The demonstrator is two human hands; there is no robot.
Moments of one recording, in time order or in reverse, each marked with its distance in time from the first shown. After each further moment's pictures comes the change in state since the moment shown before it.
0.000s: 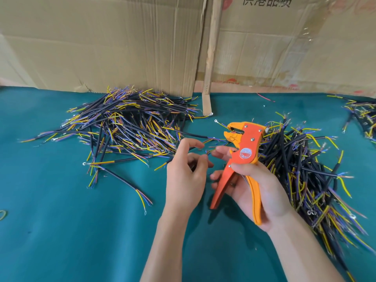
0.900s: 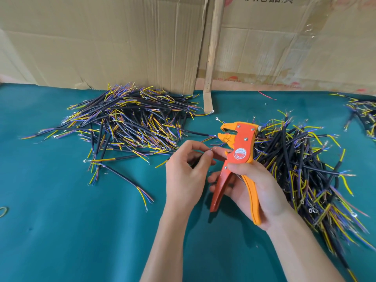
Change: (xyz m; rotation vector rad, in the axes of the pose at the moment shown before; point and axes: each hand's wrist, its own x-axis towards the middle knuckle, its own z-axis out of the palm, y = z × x) left_hand 0.000 0.006 -0.002 -0.070 0.029 -0.034; right_hand 0.001 0.003 0.006 -0.047 -0.008 0.048
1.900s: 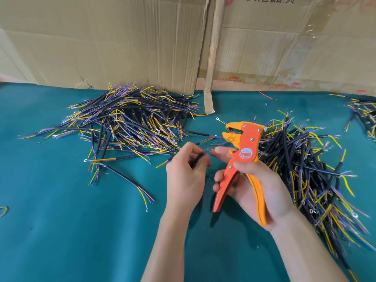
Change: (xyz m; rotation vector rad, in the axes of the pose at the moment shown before) left_hand 0.003 -0.011 0.002 0.128 0.020 -0.069; right_hand -0.003 -0.002 -0.004 0.032 -0.023 -0.011
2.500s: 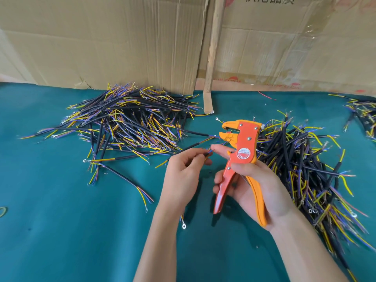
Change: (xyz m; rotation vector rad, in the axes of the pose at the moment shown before) left_hand 0.003 0.000 -0.010 -0.205 -0.179 -0.112; right_hand -0.002 -0.005 0.005 -0.040 -0.005 0.006
